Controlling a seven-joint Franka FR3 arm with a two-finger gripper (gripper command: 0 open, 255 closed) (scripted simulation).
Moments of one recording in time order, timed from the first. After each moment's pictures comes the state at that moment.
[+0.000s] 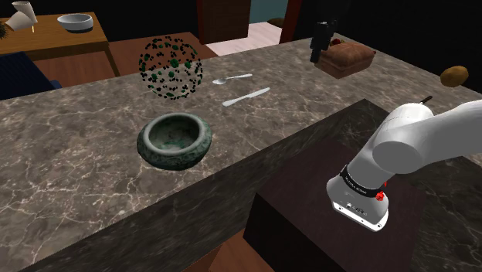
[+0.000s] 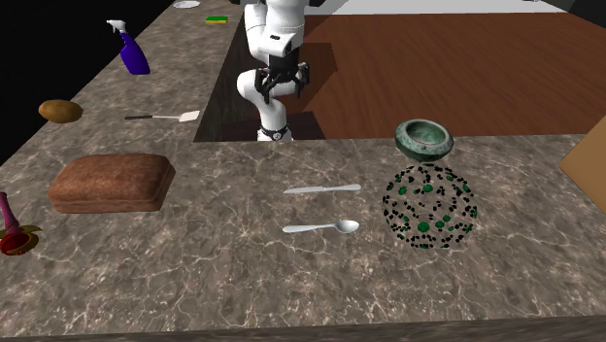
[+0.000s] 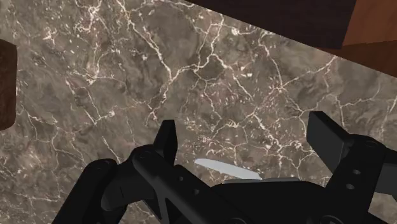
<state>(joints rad) 0.02 -0.74 0.02 -2.30 -0.07 1.49 -0.16</state>
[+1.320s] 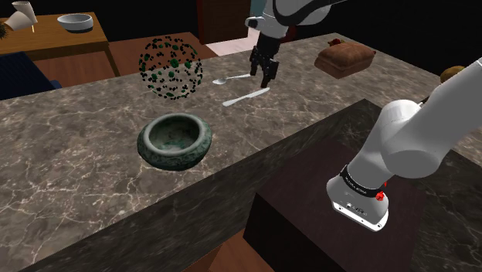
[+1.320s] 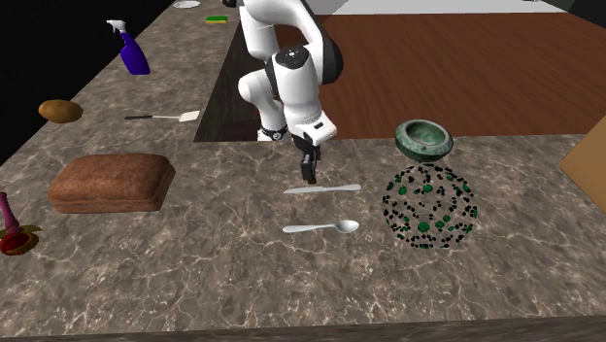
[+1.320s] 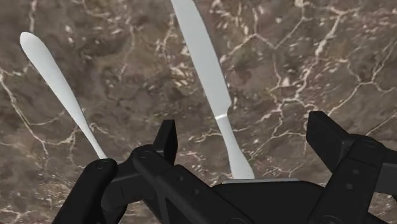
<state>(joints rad) 0.33 -0.28 -0.28 -2.33 0.10 2.10 -1.13</state>
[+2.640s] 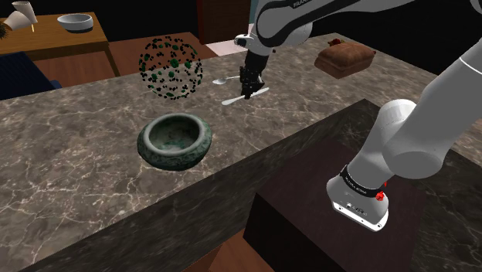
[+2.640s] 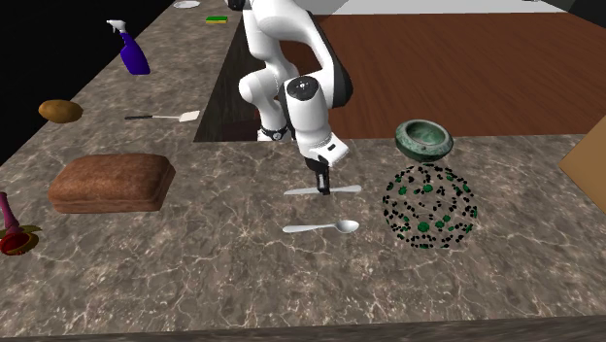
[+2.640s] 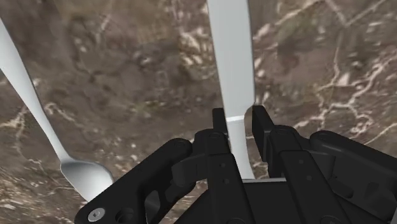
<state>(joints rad) 0.38 -0.15 -0.30 -2.35 0.20 2.26 -1.32</state>
